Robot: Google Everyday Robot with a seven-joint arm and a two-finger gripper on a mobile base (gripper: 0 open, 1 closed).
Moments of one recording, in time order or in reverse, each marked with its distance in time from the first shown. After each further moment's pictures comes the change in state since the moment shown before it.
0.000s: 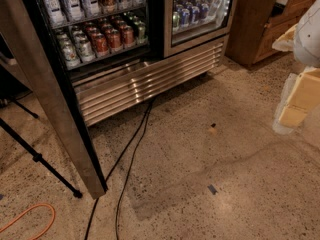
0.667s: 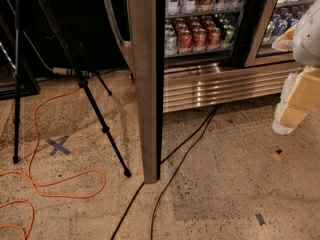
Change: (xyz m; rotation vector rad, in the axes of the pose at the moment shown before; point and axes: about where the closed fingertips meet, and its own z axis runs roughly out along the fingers) arm 0.000 0.000 0.000 0.000 0.000 0.000
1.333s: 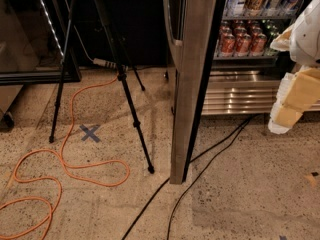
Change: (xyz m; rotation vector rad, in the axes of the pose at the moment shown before) arm -0.007 0.000 0.002 0.003 0.001 0.008
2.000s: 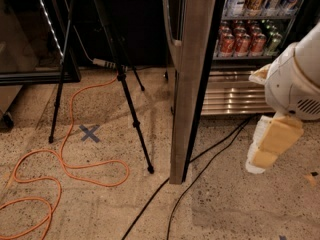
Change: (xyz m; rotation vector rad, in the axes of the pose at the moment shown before) arm -0.017 0.056 0.038 -0.022 -0.044 -0.026
